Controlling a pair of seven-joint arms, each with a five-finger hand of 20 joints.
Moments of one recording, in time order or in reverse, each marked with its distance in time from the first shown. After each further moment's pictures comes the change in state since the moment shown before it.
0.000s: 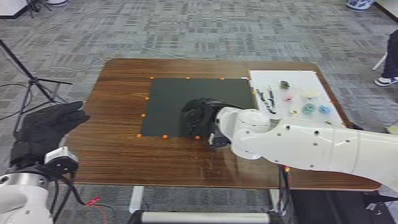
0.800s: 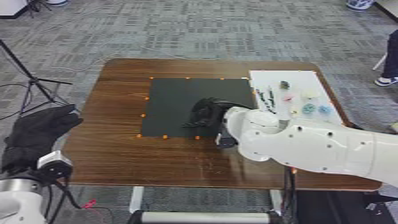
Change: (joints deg) left arm 4.3 0.0 -2.4 -1.3 -1.7 1.9 2.6; right arm 0.1 4.2 0.6 -4.8 0.6 0.1 4.1
